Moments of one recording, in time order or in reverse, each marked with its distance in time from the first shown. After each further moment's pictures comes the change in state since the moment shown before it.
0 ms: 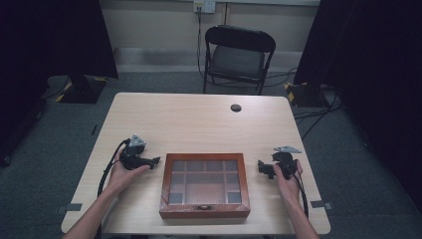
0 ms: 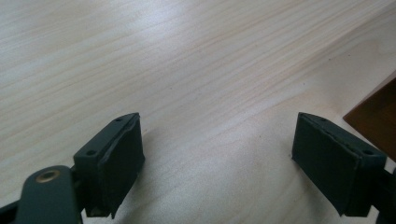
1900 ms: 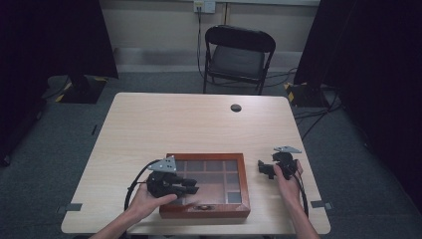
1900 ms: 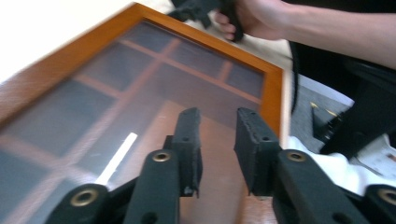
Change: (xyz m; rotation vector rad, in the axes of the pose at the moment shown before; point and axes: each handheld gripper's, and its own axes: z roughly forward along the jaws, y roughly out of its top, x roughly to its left) left arm -0.156 0.040 -0.061 -0.100 -0.665 0.144; right arm 0.000 0.000 0.000 0.000 0.004 -0.004
